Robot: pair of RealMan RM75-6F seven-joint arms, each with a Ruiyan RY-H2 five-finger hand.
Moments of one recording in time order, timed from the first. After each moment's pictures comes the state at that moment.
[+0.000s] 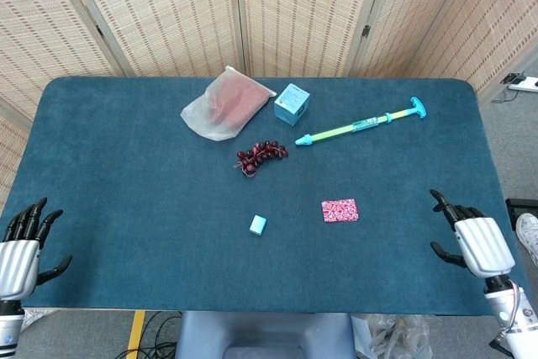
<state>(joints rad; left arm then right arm) -0.09 -1.19 -0.05 -1.57 1.49 1.51 0.12 0.17 -1.08 0.05 -1.61 -1.56 1.34 0.01</state>
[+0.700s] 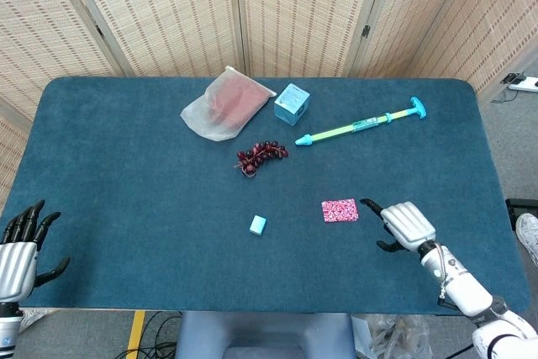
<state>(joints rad) -0.08 -1.19 -0.05 -1.55 1.48 1.51 0.10 0.48 -1.17 0.07 -1.61 -1.42 0.83 -0.06</state>
